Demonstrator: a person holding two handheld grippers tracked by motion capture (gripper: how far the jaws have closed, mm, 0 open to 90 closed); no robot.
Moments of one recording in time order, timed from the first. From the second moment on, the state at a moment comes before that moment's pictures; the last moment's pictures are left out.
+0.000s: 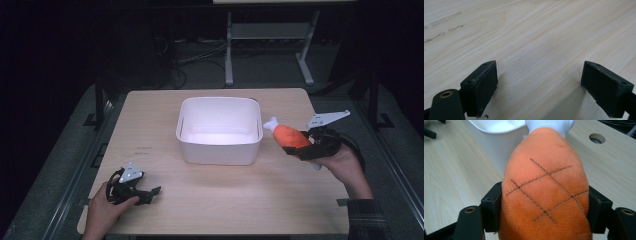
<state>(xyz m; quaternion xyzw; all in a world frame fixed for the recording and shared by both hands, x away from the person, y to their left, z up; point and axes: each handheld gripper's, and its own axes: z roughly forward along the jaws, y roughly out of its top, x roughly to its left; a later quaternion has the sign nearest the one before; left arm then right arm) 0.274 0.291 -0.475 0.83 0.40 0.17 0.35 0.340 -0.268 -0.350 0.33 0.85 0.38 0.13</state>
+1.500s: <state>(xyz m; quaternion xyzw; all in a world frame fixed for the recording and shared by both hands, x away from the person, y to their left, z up) 0.274 0.290 -0.475 0.83 0.40 0.17 0.35 0.396 -0.190 -0.304 0.24 0.88 0.40 0.10</state>
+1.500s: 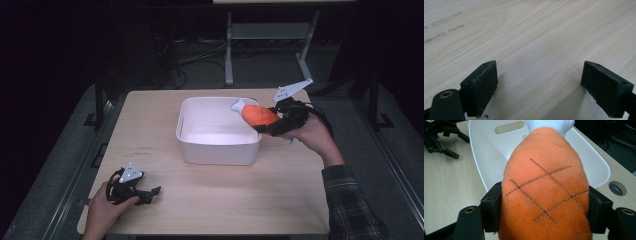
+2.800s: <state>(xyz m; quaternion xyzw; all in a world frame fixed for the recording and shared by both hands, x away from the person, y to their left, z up) 0.274 0.290 -0.475 0.83 0.40 0.17 0.35 0.430 -0.087 -0.310 0.10 0.92 0.38 0.02</state>
